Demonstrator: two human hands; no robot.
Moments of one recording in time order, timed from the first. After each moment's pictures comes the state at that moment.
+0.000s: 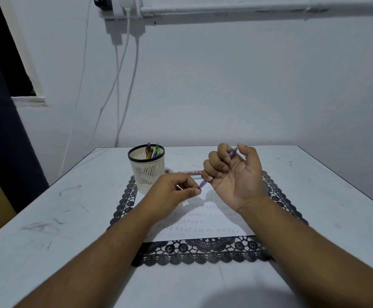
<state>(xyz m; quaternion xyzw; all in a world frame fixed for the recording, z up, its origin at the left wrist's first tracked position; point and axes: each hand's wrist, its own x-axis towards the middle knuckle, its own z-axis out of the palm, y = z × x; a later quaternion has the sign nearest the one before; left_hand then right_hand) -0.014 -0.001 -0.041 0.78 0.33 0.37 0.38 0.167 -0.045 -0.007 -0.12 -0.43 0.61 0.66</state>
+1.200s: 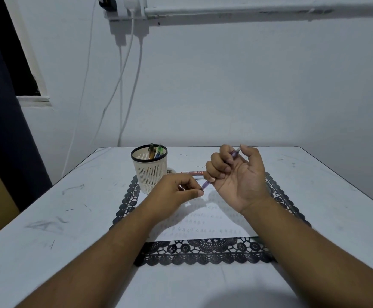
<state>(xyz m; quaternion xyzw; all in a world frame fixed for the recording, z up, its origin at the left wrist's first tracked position) -0.014 -0.003 -0.039 0.78 0.33 0.37 0.37 0.168 -0.044 -0.009 -0.12 -0.42 0.61 0.66</state>
